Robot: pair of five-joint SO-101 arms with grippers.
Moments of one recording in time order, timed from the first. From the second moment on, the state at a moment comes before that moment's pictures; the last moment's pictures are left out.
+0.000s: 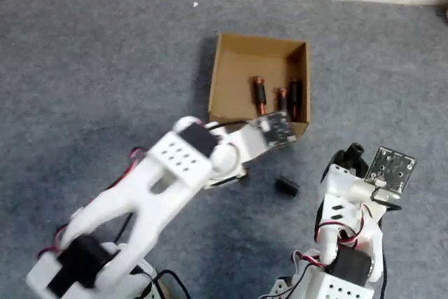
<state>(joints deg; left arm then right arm) 32.7 -14.0 27.9 69.1 -26.9 14.0 -102.0 83.6 52.2 -0.6</state>
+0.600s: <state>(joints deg) 36.2 21.6 0.0 63.0 -32.3 14.0 -102.9 83.6 52.2 -0.6</state>
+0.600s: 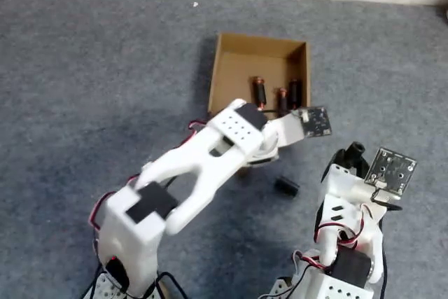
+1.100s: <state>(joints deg) 36.4 39.8 -21.1 63.1 -32.8 14.0 -102.9 83.6 52.2 -0.6</state>
